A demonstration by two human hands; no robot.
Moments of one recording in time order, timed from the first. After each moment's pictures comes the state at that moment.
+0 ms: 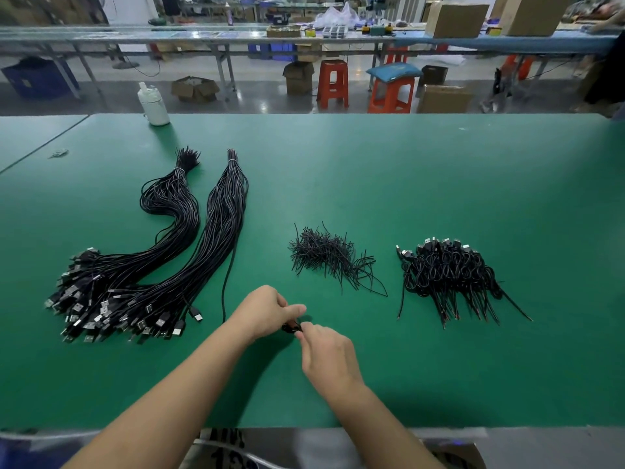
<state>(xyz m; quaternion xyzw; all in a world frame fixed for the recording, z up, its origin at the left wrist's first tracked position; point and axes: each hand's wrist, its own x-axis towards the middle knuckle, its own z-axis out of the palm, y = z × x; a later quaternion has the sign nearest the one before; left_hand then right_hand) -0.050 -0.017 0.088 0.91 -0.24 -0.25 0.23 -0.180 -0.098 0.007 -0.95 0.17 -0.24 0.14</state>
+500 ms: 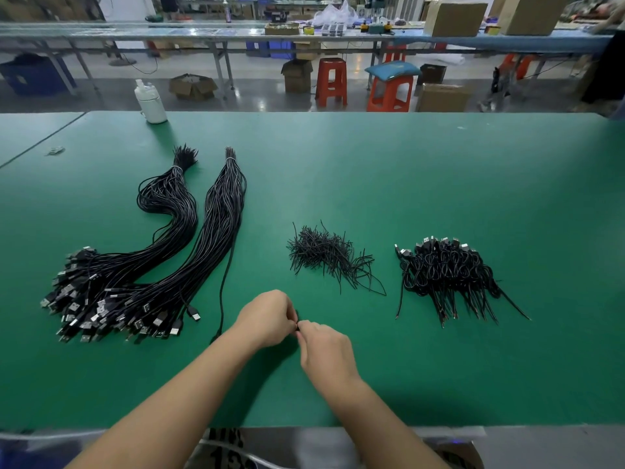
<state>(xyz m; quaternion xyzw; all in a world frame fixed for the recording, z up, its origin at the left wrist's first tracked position) -0.065 -0.023 0.095 0.91 -0.33 -0.22 0.11 -0.179 -0.101 0.007 -0.96 0.17 -0.19 0.14</state>
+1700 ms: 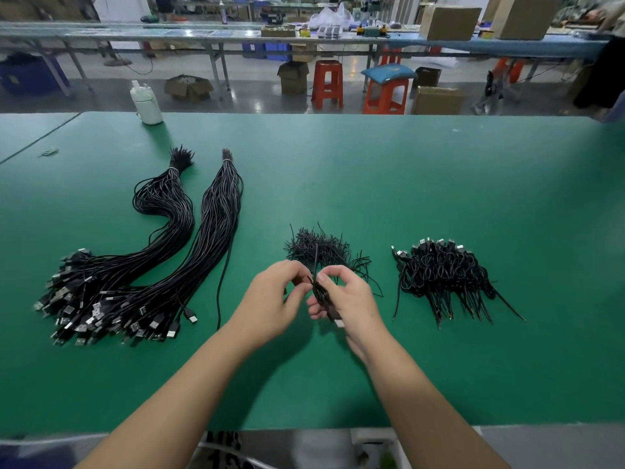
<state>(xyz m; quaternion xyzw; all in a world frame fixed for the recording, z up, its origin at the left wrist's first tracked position) -0.072 -0.019 0.120 0.79 -0.48 0.01 0.38 -0.165 -0.143 0.102 -0.56 0.25 -0.16 0.77</state>
